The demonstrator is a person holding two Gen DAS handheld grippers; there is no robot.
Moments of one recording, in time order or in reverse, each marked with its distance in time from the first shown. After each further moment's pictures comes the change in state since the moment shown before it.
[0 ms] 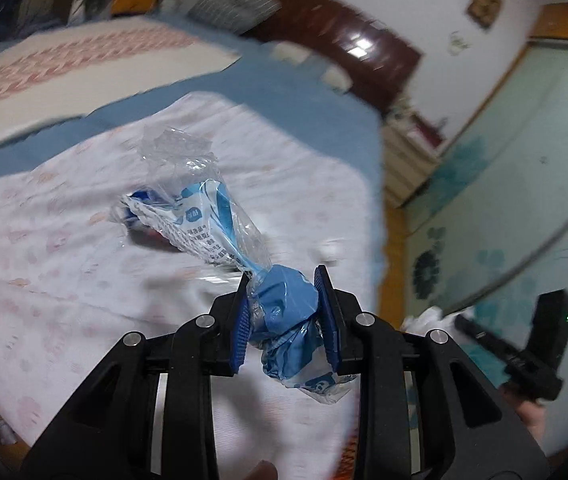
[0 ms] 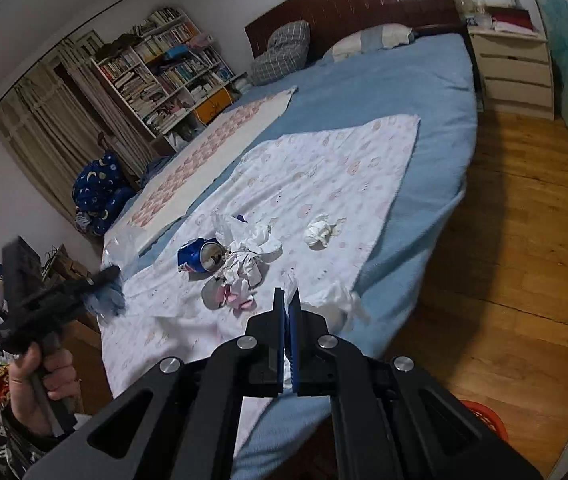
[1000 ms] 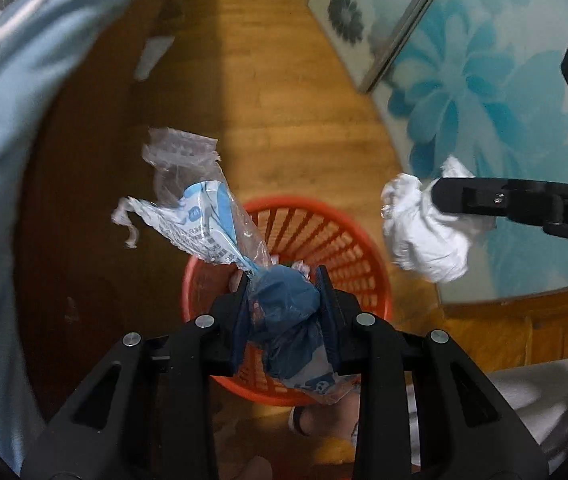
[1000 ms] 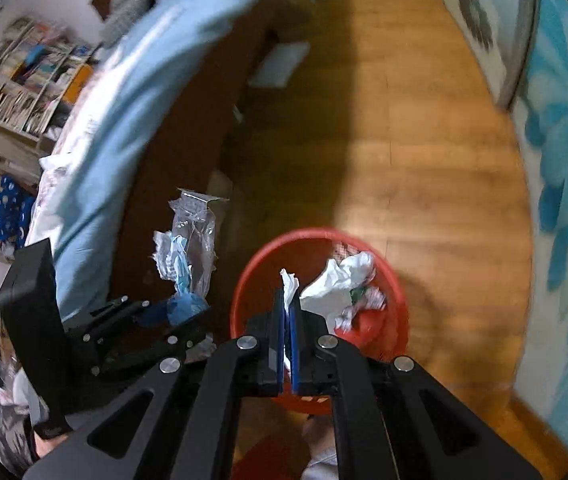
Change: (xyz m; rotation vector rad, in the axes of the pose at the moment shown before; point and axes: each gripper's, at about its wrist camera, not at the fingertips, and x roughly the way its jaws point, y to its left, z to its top) left arm 0.224 -0.205 -0.278 0.619 0.648 -0.029; right arm -0.034 -0.231 -0.172 0.395 0.335 -0.280
